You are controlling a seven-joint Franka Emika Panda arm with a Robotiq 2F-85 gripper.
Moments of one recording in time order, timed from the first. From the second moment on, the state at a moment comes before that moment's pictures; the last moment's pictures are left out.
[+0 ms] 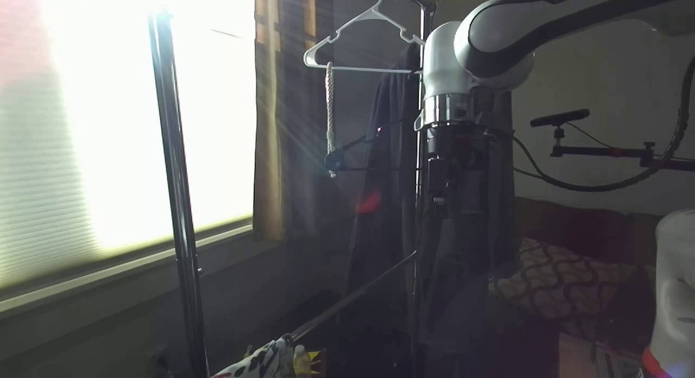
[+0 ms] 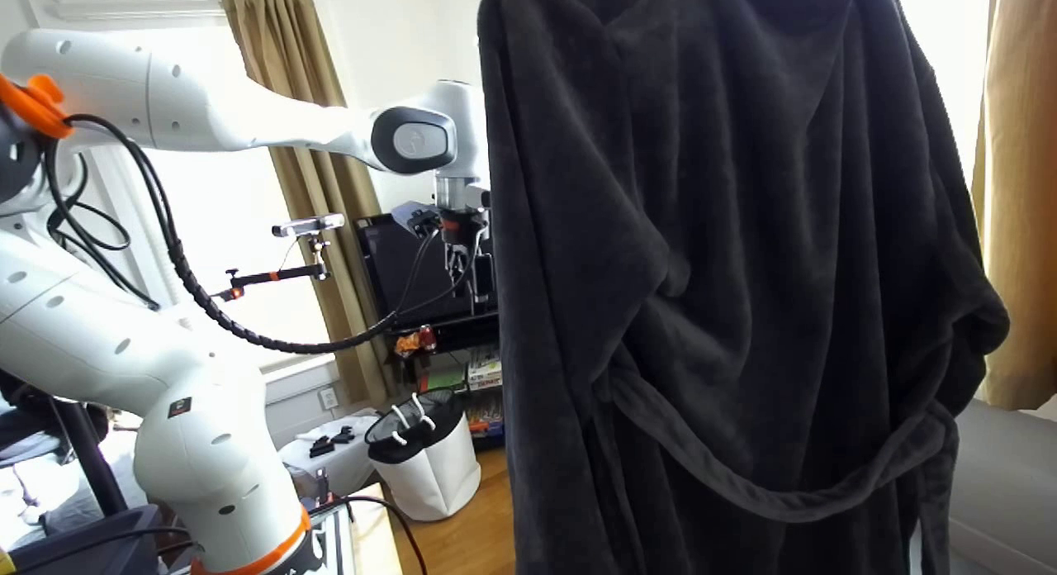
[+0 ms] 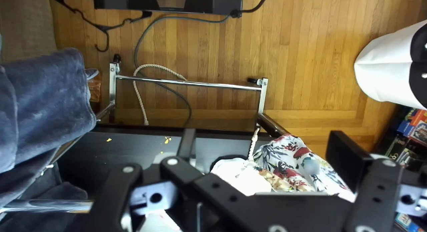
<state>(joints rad) 0.07 -0.56 0.03 -2.39 0.16 1.74 0.01</state>
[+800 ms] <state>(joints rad) -0.03 -0.90 -0.08 -2.35 0.10 1.57 -0.09</state>
